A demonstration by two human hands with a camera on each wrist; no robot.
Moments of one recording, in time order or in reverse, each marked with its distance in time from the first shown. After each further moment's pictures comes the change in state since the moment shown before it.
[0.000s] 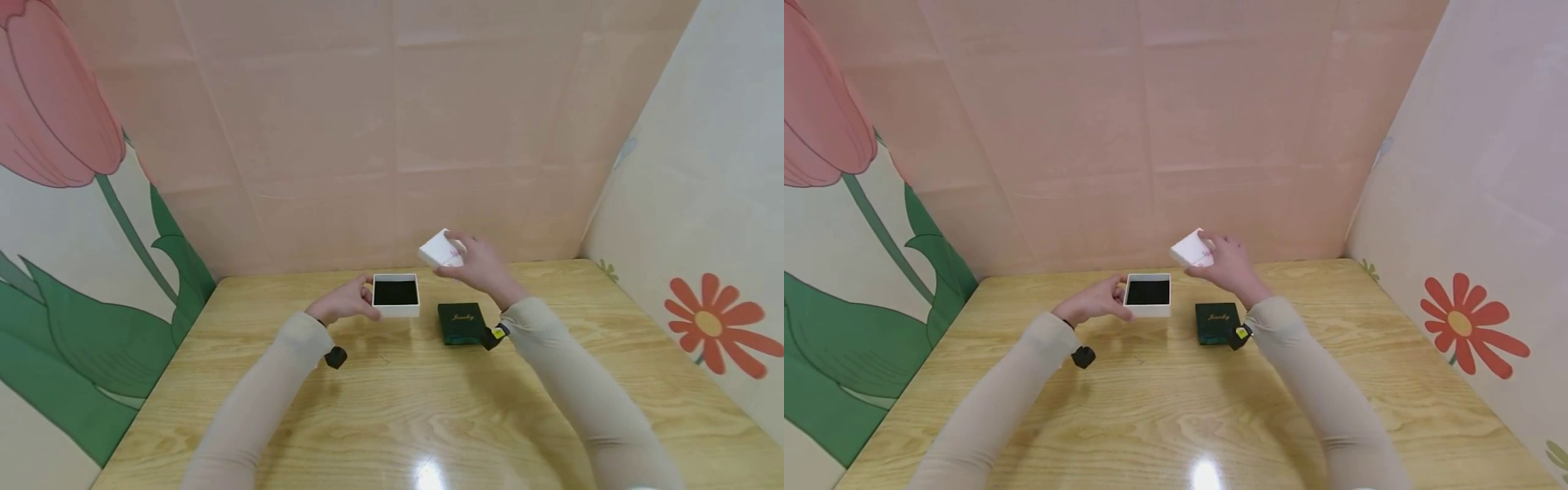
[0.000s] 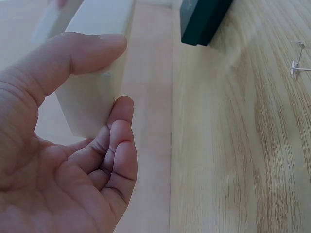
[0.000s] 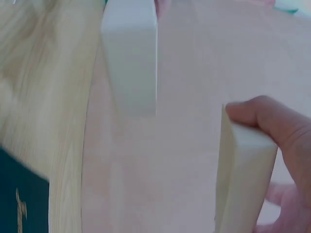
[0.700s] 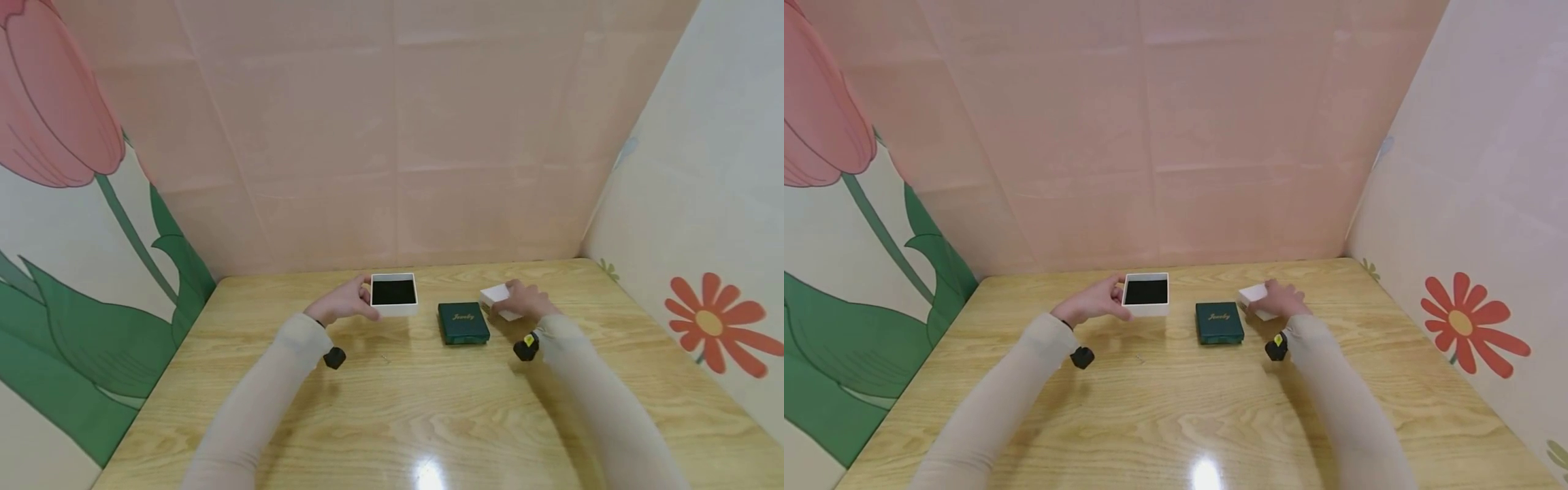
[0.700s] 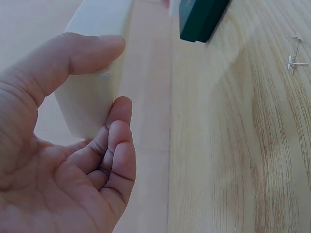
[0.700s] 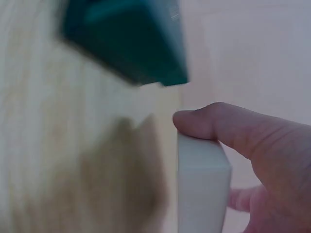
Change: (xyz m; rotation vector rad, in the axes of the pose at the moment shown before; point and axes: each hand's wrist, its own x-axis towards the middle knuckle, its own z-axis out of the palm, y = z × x) left_hand 0.000 -0.003 0.000 0.000 0.015 0.008; right_hand -0.023 0.147 0.023 -0.120 -0.260 0.316
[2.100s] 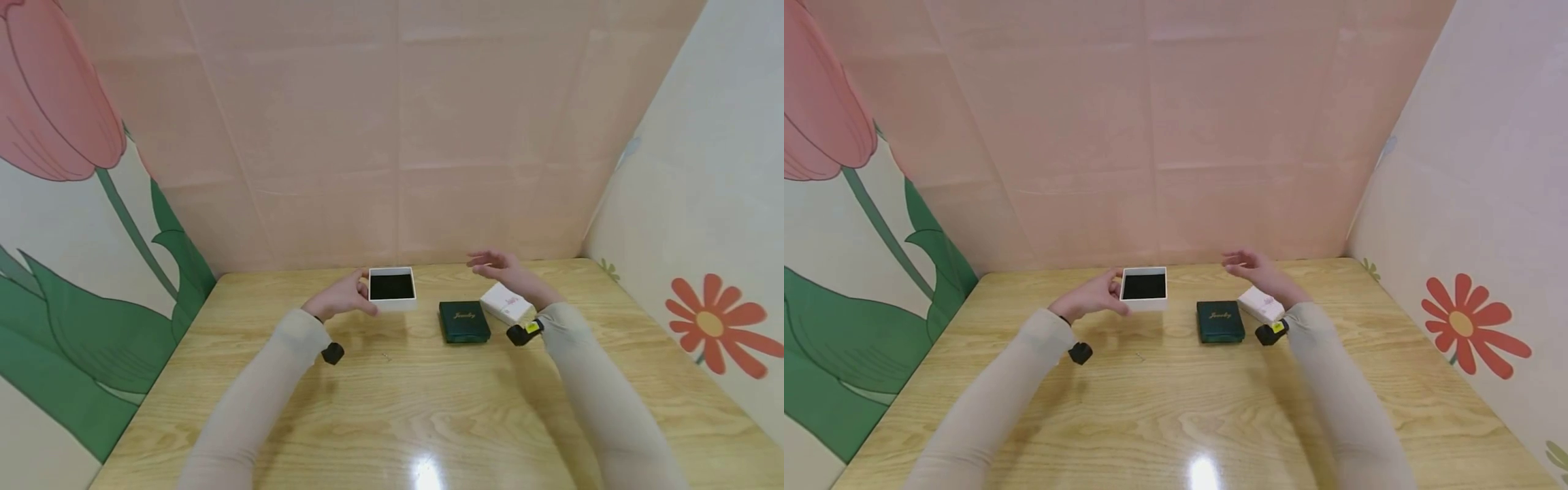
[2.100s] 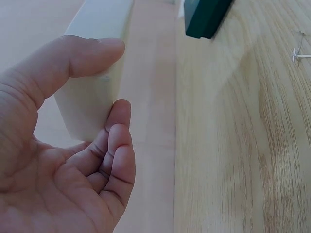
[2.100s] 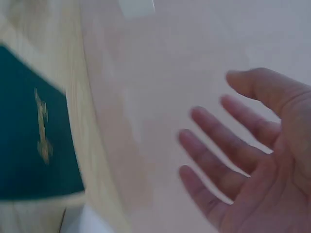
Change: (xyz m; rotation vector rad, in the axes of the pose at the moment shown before) left_hand 0.000 -0.001 -0.007 -0.047 0.021 0.017; right_hand -0.013 -0.056 -0.033 0.584 -0.055 -0.525
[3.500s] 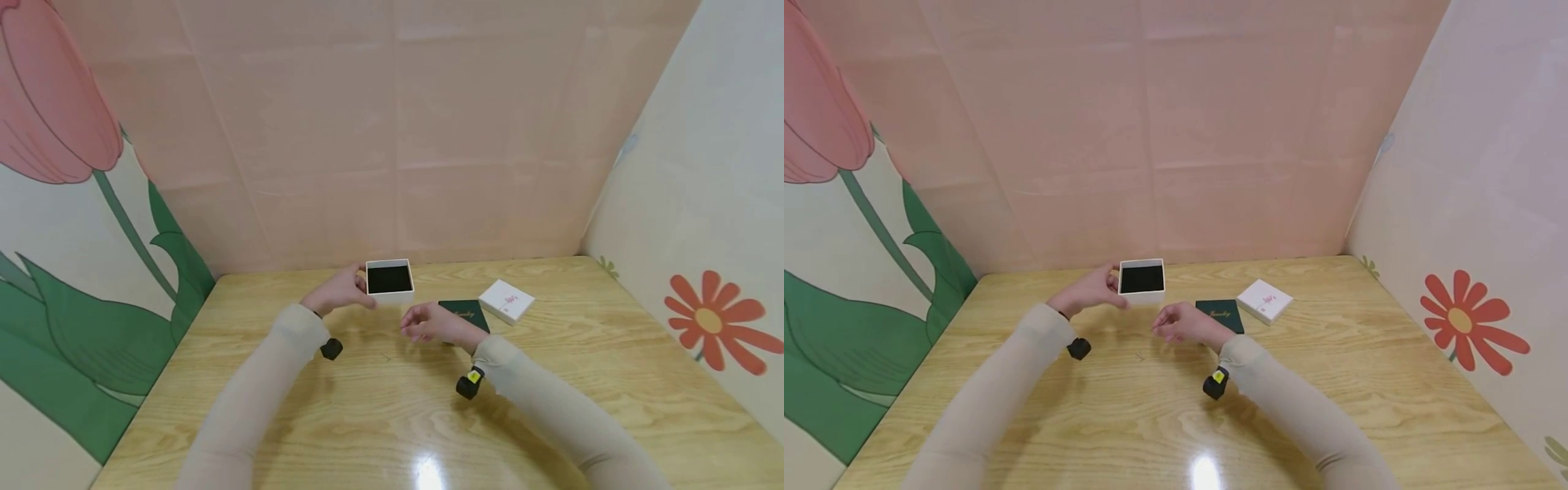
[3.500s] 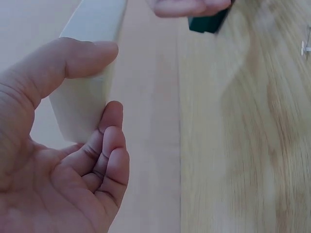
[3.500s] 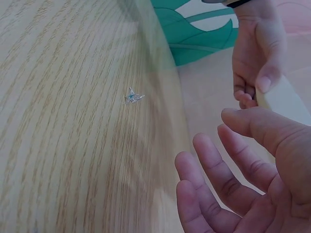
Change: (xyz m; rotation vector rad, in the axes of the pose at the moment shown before) left_hand 0.003 0.006 -0.004 0.072 0.066 0.040; right_hand 0.011 -0.031 0.145 0.049 -0.228 0.214
